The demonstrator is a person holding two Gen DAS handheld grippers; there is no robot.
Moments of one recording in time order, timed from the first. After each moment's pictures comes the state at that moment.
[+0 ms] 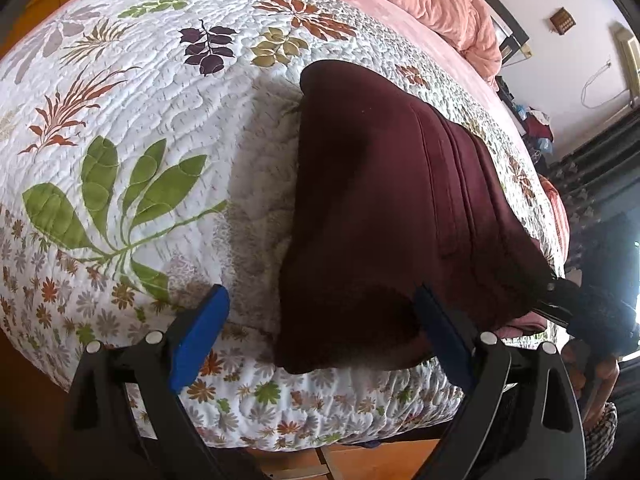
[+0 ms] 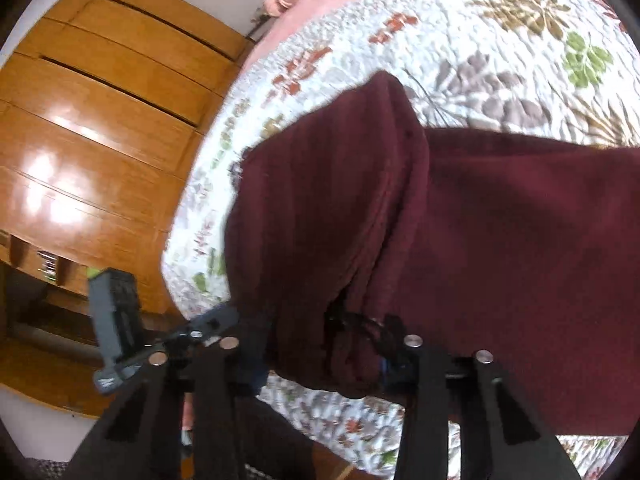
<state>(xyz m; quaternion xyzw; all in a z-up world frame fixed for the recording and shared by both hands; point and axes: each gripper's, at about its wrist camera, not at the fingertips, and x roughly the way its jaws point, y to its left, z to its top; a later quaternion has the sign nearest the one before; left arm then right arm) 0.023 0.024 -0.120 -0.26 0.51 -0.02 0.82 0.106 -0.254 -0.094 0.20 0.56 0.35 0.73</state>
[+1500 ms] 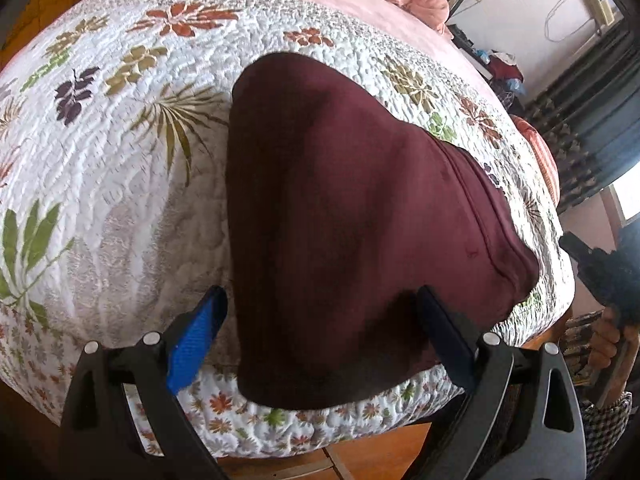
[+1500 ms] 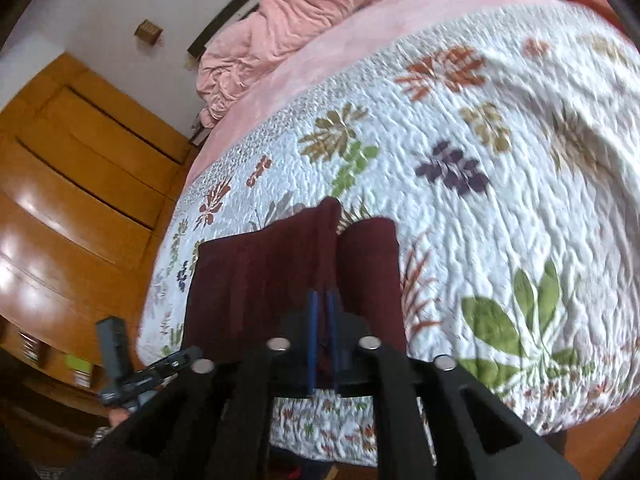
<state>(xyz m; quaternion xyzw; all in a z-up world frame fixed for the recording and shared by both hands) 0.060 -0.086 -0.101 -0.17 0.53 -0.09 0.82 0.089 -0.483 -0.053 0.27 0.48 0.20 0.81</state>
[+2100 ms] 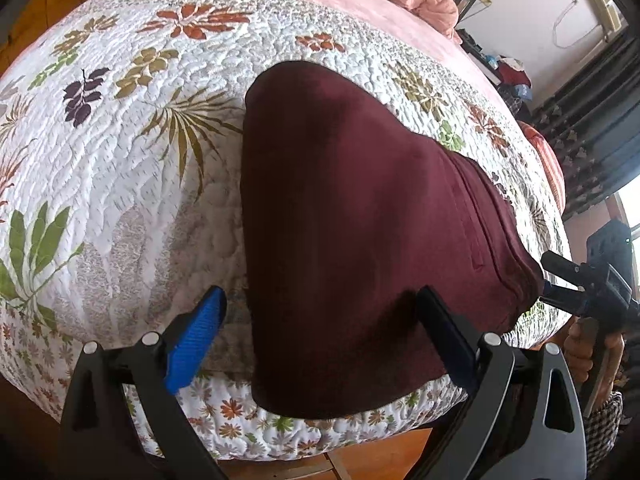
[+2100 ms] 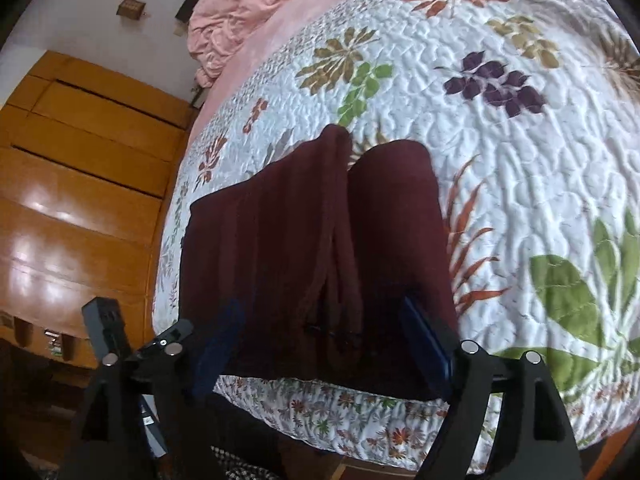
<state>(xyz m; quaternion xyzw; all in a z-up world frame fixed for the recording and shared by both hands) 0.065 -0.079 -0.098 -0.17 0.54 -0.08 0.82 0.115 -0.444 -0.106 0.28 0.55 0.25 0.75</state>
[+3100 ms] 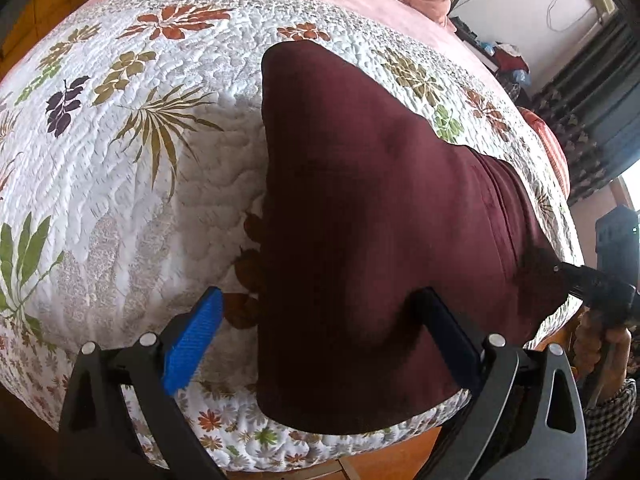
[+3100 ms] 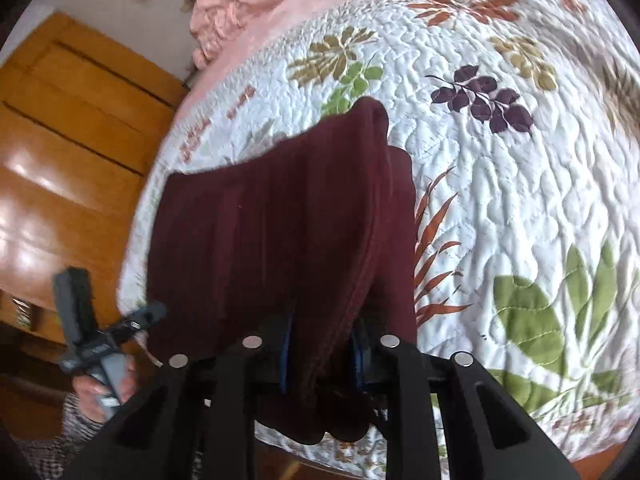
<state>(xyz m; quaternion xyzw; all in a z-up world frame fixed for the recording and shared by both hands) 0.069 -0.101 -0.105 -0.15 0.54 -0.08 0.83 0.116 -0.450 -0.111 0.23 0.55 0.24 0.77</state>
